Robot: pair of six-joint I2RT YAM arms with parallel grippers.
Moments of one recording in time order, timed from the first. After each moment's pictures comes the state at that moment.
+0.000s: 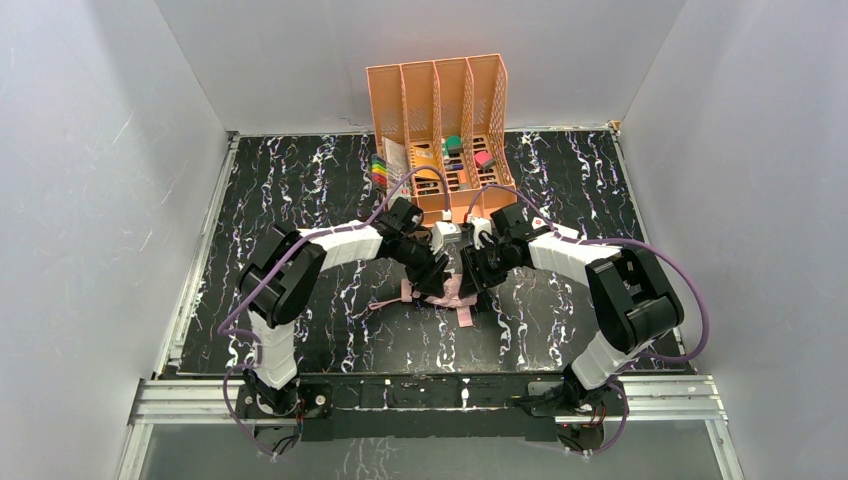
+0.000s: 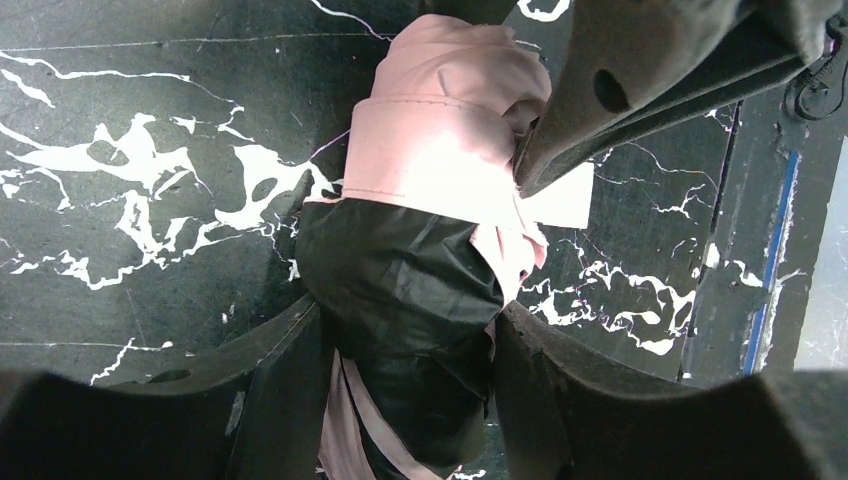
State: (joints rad) left arm -0.67 1.93 1.17 -0.32 0.74 0.30; right arm 0.48 1.63 0.85 -0.35 -0.57 0.04
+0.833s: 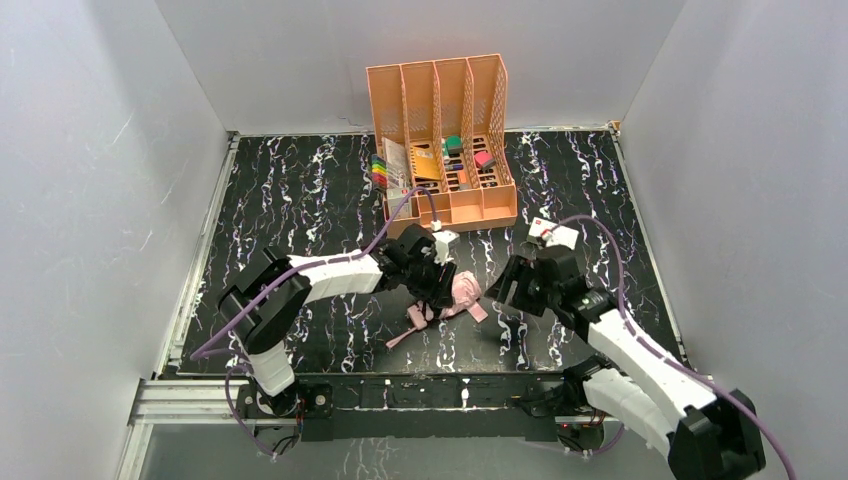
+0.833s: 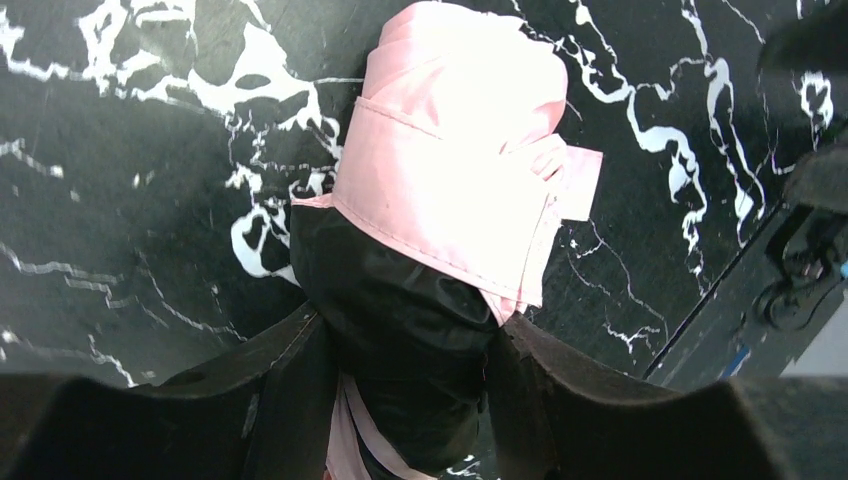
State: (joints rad) left arm -0.84 1.76 0.98 -0.16 0.32 -0.26; right arm 0.48 0.90 0.51 -0.40 -0.16 0.71
